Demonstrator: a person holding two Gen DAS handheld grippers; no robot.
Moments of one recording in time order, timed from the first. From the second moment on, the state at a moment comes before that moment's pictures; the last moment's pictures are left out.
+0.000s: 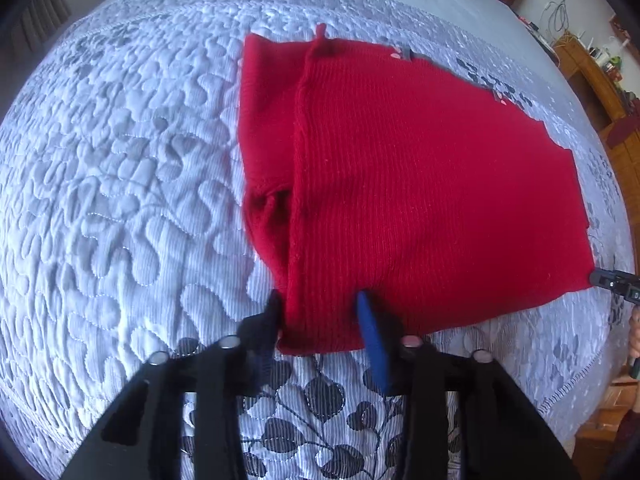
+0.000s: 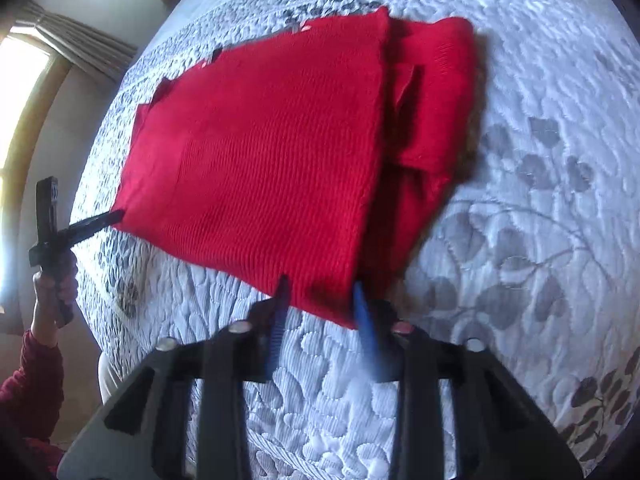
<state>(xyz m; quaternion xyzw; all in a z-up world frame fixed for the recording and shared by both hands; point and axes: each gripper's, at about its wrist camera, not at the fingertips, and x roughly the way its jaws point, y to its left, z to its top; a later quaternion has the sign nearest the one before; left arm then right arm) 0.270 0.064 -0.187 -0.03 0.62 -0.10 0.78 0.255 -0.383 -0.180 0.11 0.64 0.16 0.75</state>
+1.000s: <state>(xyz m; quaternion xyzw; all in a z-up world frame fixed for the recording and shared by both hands) 0.252 0.072 -0.167 -0.11 0.64 -0.11 0.75 0.229 -0.424 -0.181 0.19 0.64 0.14 0.73</state>
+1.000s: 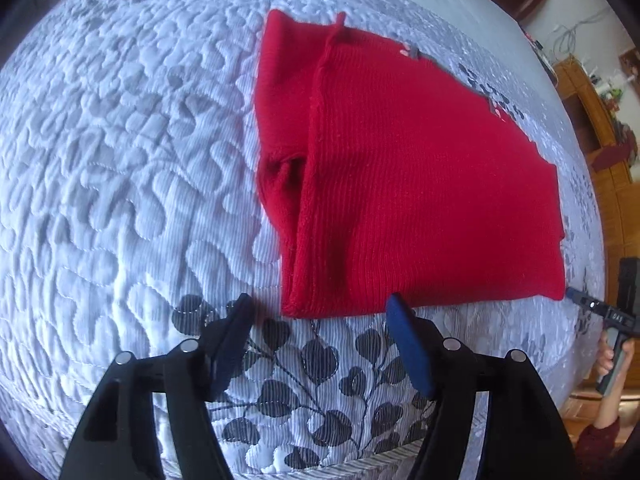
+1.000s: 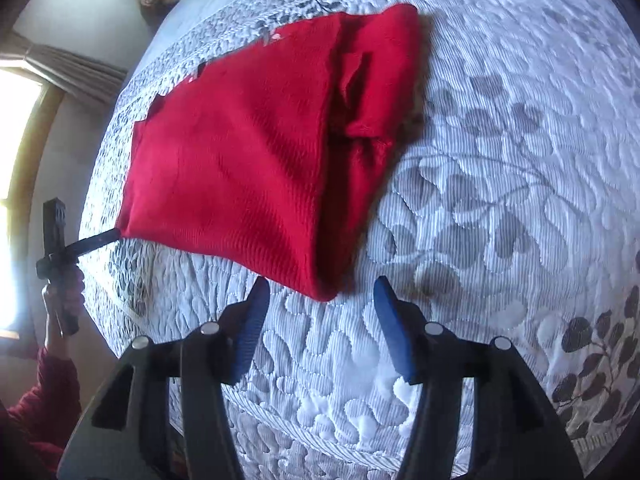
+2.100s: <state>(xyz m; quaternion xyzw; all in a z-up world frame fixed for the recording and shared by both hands) 0.158 0.054 -0.119 -0.13 0.63 -0.14 0.75 0.129 -0.414 -0.135 0.21 0.63 0.17 0.73</state>
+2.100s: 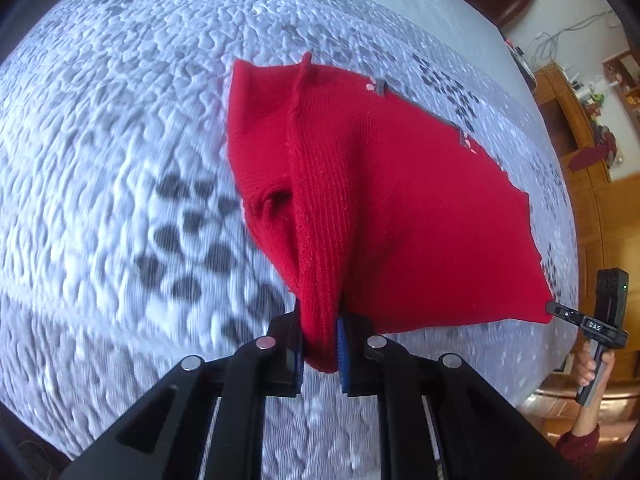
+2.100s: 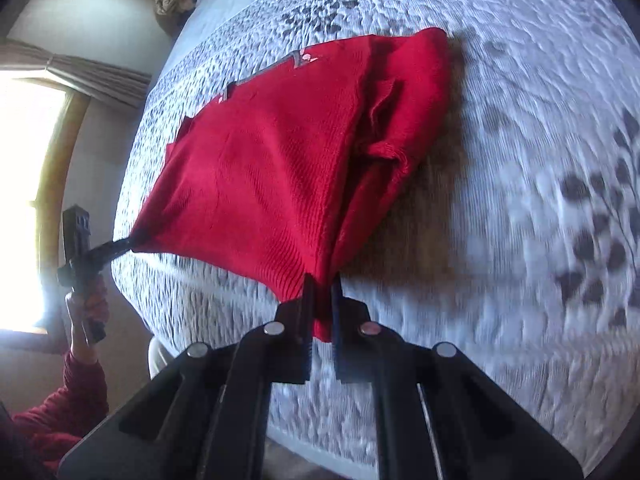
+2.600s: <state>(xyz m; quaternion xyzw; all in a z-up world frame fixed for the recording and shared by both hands) 0.086 0.043 -0.170 -0.09 0.66 -0.13 0.74 0.070 -0.402 -0.191 0.15 0.67 0.11 0.71</state>
